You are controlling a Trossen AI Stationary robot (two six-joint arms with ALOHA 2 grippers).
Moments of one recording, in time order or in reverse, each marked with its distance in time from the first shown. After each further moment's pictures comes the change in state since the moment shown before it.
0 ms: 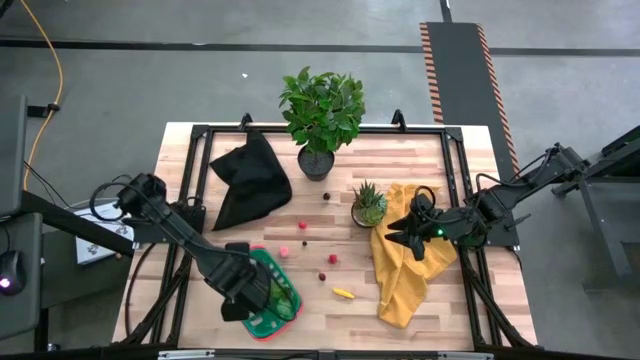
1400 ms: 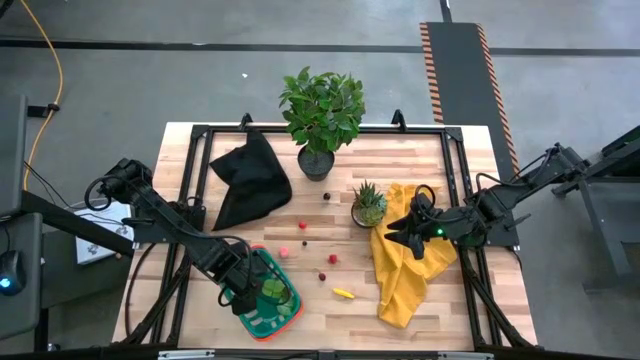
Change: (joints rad) left arm 0.002 -0.198 -0.432 0.525 -0.063 -0.236; right arm -0.003 0.000 0.000 0.009 0.001 0.024
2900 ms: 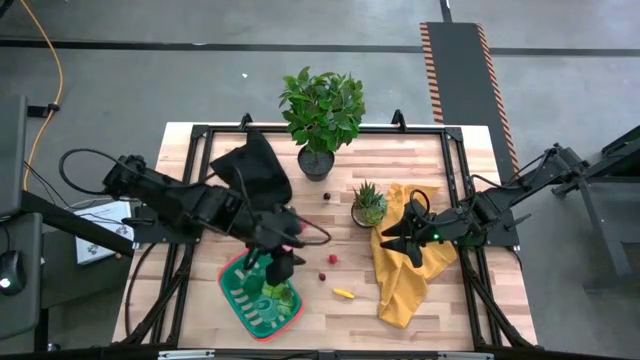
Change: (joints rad) left arm 0.289 0.001 0.596 -0.066 -0.093 0.320; right arm -0.007 0.055 0.000 0.097 -0.083 -0.113
